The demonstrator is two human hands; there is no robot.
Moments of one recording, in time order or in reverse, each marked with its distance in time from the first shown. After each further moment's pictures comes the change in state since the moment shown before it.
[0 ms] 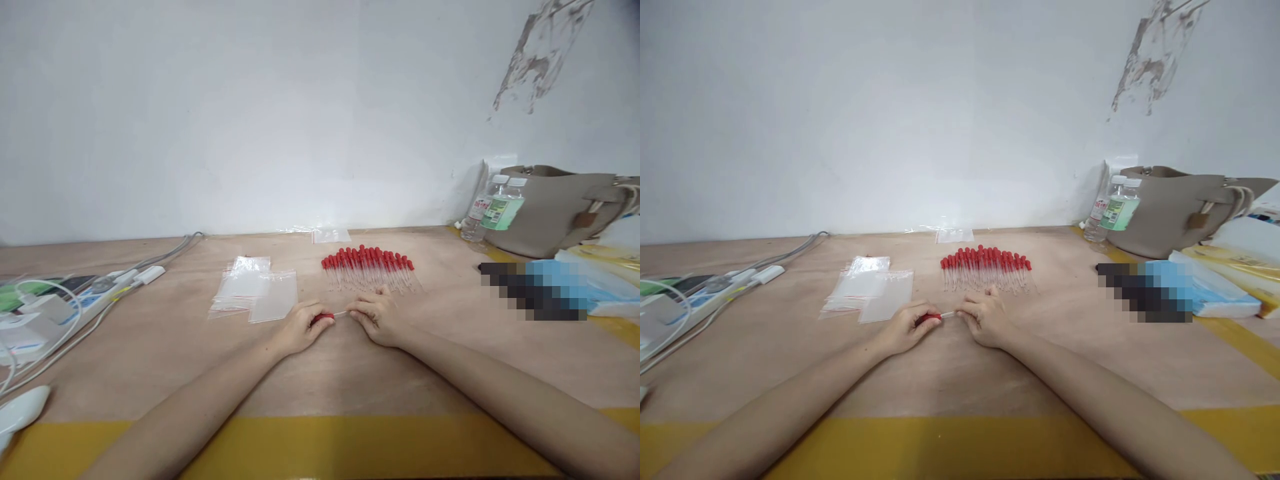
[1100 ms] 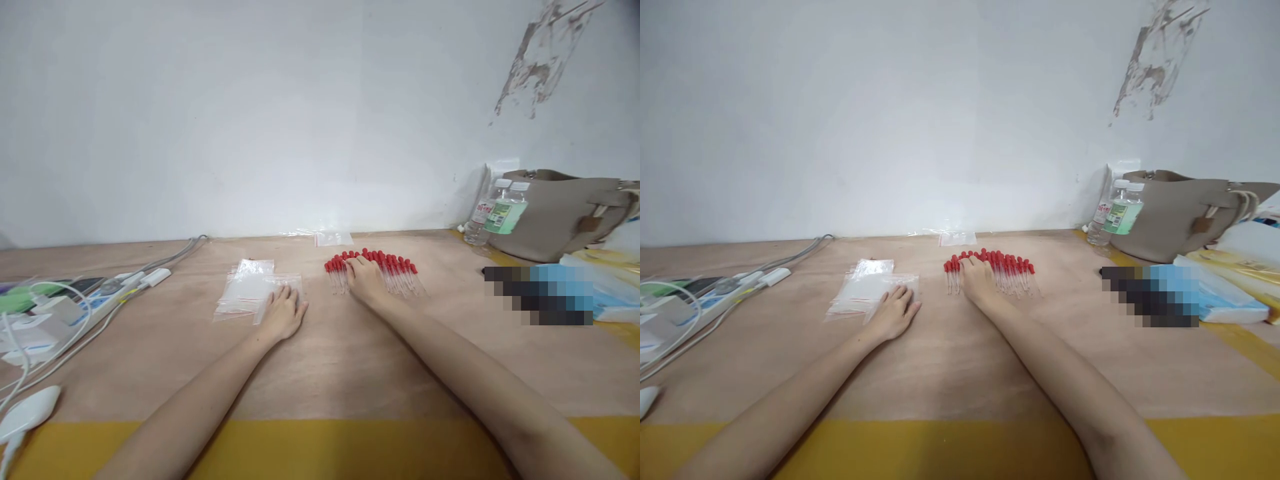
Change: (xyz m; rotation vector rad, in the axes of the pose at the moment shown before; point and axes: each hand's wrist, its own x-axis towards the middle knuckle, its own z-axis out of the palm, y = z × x) left_hand -0.004 -0.051 -0.014 0.478 0.001 -0.443; right_hand 0.076 0.028 0.023 -0.206 0.211 0.335
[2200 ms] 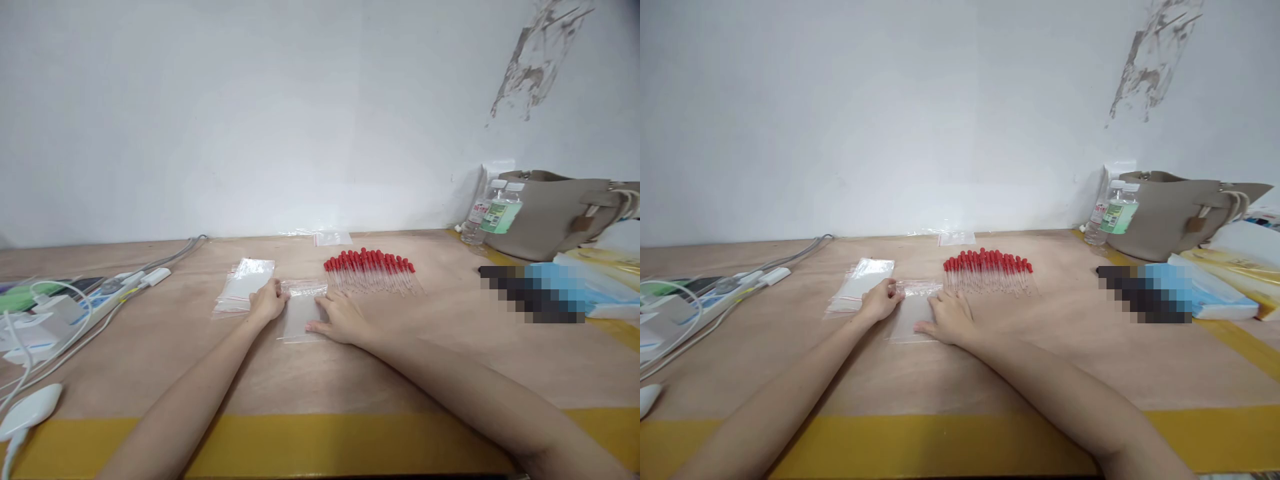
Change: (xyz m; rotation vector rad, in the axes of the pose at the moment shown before) left_hand 0.020 -0.025 -0.015 -0.151 0.007 -0.388; right_hand -0.050 -0.062 -0.007 0.103 -0.411 -0.182
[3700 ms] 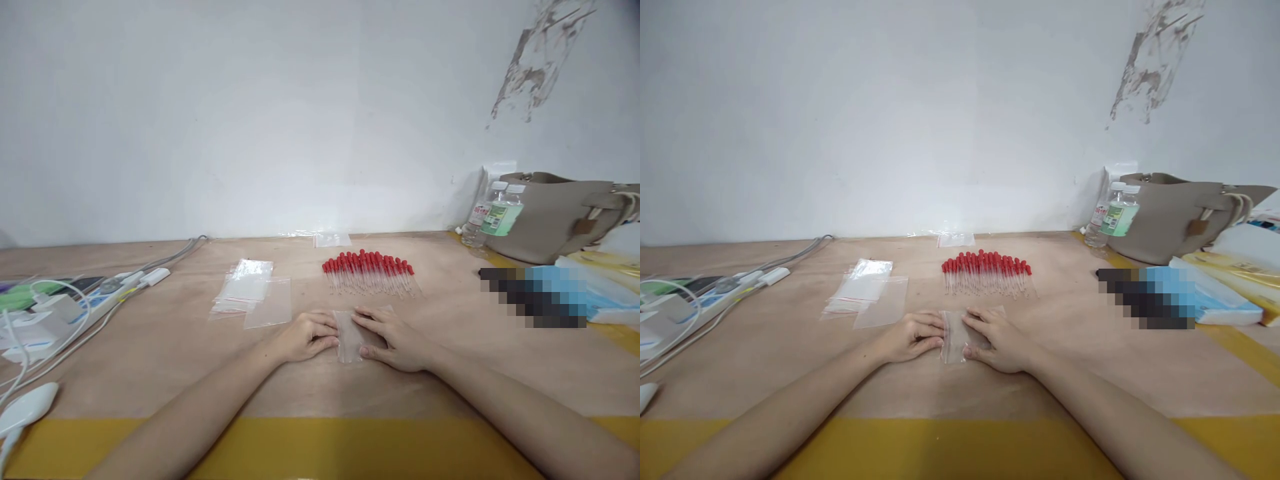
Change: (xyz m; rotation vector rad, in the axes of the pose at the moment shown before) left_hand -0.070 0.054 0.000 -0.391 -0.366 1.038; right_hand -0.079 0.063 -0.044 0.211 -0.242 -0.058
